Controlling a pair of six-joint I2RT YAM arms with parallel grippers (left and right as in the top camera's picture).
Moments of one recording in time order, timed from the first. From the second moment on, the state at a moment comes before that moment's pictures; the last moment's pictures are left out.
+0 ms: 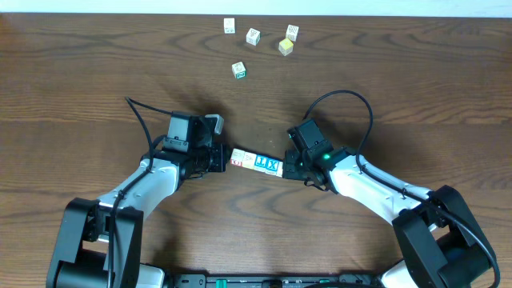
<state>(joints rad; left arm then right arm) -0.23 1.59 0.70 -0.16 0.47 -0.25 0.58 1.69 0.86 -0.35 -0.08 0.69</state>
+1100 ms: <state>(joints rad) -0.30 1.59 0.70 -0.24 0.35 -0.24 0.58 1.69 0.86 -0.32 -0.05 0.67</state>
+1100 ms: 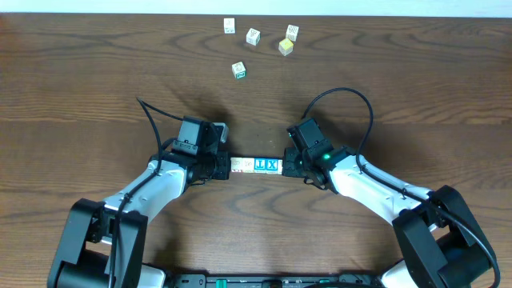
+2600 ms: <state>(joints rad) -0.31 1.59 0.70 -0.24 0.33 -0.24 0.58 1.69 0.86 -0.31 -0.05 0.62</state>
